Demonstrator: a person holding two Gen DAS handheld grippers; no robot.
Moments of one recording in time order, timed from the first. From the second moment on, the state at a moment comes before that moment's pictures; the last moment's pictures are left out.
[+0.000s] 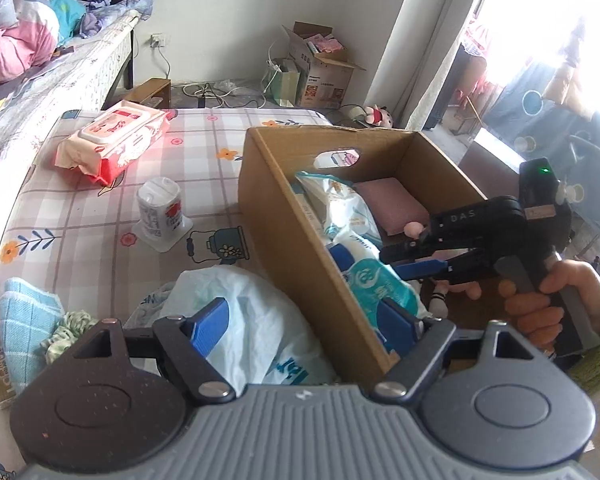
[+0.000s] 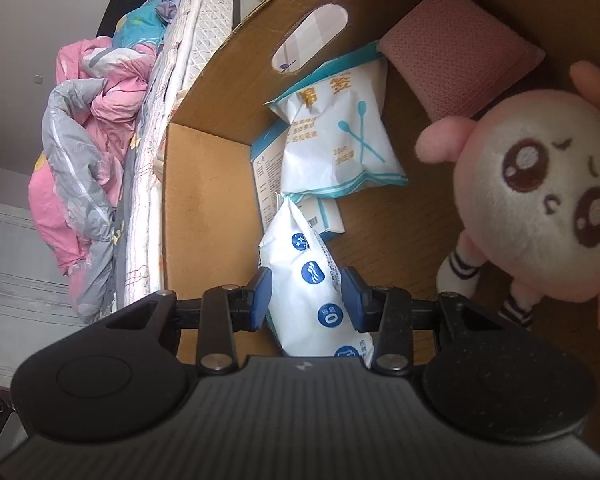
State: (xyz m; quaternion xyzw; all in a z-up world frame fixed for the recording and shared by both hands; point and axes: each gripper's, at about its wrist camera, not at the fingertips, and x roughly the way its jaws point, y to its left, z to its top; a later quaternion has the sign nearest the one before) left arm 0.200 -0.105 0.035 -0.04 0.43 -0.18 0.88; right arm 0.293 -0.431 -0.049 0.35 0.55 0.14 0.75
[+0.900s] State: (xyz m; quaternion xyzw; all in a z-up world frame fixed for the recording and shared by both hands) left arm 0.133 0.013 0.045 -0.06 0.38 -0.10 0.92; right arm 0.267 -0.410 0.001 0.29 0.50 0.12 0.81
